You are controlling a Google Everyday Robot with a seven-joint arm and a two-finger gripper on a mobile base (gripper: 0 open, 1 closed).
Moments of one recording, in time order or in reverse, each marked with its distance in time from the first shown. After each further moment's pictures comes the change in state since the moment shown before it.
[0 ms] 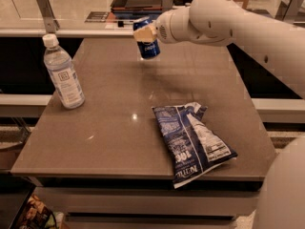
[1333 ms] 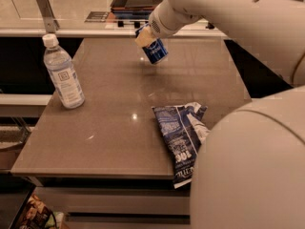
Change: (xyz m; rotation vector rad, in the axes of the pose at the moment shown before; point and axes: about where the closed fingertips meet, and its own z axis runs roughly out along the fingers) arm 0.020 -0.004 -0.001 0.092 0.351 -0.092
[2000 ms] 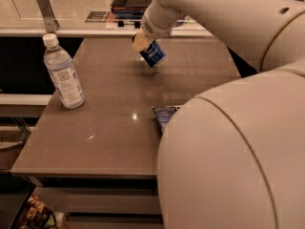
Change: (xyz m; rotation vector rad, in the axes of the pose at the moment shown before) arm 0.006 0.009 0.016 -0.009 0.133 -0.055
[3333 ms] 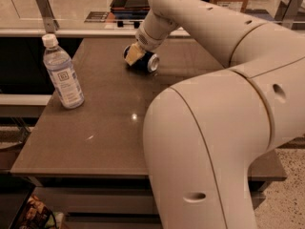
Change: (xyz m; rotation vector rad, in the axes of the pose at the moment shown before) arm 0.014 0.030 0.068 -0.198 0.061 -0.020
